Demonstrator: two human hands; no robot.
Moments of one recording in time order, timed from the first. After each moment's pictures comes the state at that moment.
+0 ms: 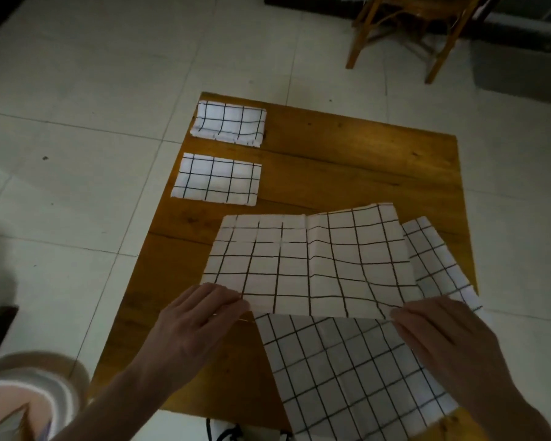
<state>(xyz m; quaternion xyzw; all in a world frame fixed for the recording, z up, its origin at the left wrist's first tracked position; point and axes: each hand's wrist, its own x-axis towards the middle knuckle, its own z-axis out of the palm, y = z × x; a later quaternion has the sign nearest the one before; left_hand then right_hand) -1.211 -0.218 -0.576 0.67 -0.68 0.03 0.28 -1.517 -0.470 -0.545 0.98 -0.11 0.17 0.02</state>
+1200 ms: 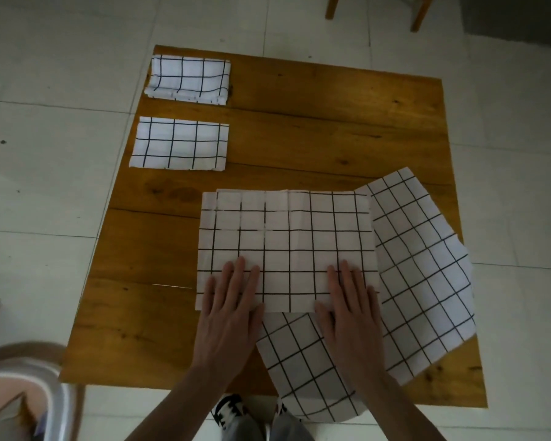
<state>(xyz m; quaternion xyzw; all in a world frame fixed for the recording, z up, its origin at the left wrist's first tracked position) -1.314 -0.234 -0.684 0.84 -0.52 -0.14 0.10 -1.511 -0.377 -0.682 0.89 -0.43 -0.02 -0.13</state>
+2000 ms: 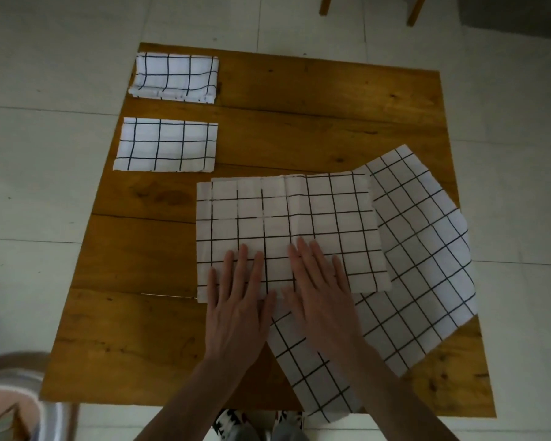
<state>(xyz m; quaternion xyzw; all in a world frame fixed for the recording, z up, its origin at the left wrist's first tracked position) -1.324 -0.277 -0.690 0.86 -0.48 -0.11 0.09 -1.455 -0.400 -0.679 0.94 -0.32 -0.04 -0.10</state>
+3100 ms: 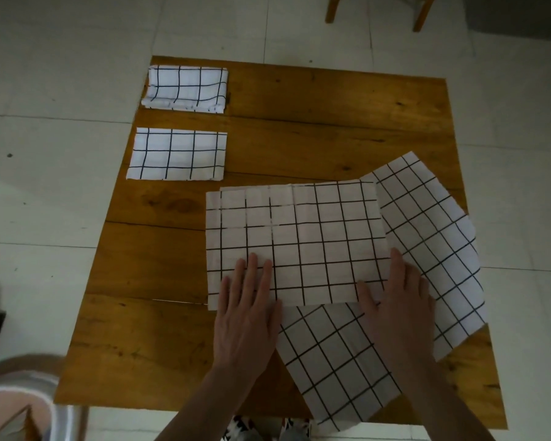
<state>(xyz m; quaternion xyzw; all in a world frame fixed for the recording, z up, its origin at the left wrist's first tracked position) -1.324 -0.275 -0.687 0.86 -0.50 -0.12 0.08 -1.506 -0.441 -0.645 0.81 -0.58 -0.01 -0.12</state>
